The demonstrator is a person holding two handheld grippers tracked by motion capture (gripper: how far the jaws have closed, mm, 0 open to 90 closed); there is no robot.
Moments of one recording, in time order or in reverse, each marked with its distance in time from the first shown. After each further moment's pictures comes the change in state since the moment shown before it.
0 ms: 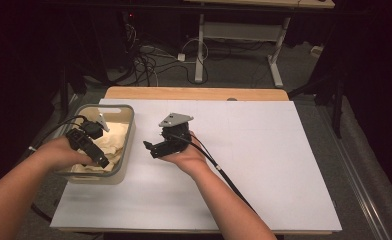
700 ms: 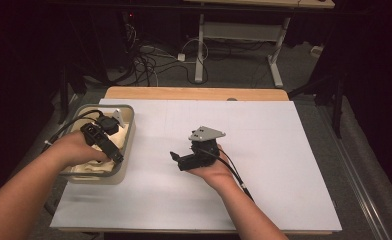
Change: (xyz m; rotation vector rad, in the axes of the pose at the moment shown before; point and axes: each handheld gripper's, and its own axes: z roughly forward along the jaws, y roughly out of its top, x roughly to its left) left arm -0.039 0.027 -0.022 -0.011 0.024 0.056; right arm -0.015 -0.048 -0.064 -0.002 -0.073 0.031
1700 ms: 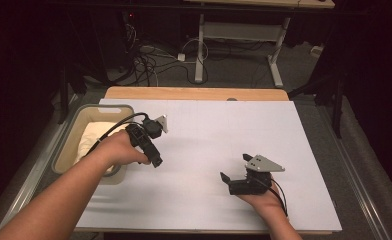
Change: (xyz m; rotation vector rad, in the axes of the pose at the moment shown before) left arm -0.075 0.070 0.016 -0.031 -0.019 0.166; right arm -0.040 -0.103 -0.107 -0.014 -0.166 0.070
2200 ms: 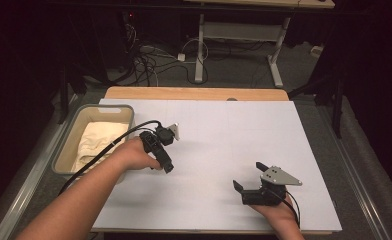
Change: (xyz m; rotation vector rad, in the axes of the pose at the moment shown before) left arm -0.012 0.021 0.038 -0.002 -0.054 0.047; right arm -0.007 -0.025 -0.032 -0.030 -0.035 0.023
